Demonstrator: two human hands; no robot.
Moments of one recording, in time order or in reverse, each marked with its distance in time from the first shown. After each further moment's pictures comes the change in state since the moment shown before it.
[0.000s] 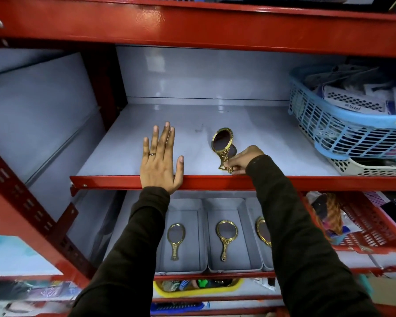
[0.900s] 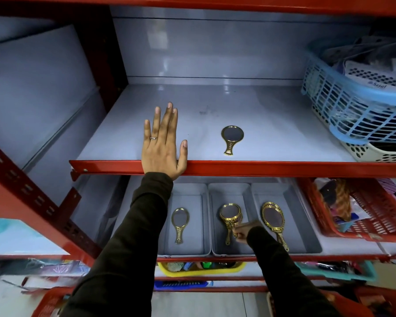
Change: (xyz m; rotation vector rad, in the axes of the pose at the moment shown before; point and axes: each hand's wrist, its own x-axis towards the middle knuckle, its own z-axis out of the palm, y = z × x) left_hand 0.000 0.000 0.000 -0.008 0.011 0.008; right_hand 0.004 0.244 0.067 0.093 -0.104 0.542
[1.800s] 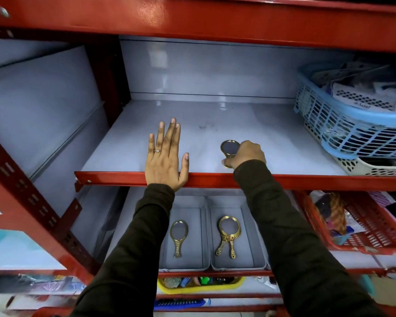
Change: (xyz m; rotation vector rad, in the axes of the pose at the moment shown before) left_hand -0.001 0.000 -0.001 -0.026 -0.031 -0.003; right_hand -0.150 -0.205 -0.003 -0.587 0.610 -0.633
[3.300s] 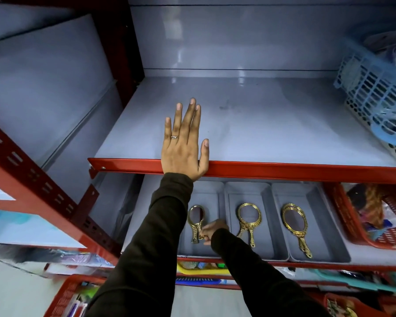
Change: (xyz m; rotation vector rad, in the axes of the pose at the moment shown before) left_hand -0.002 -0.004 0.013 -0.028 0.069 0.038; right_hand -0.087 0.071 0.244 0.641 -0.815 0.518
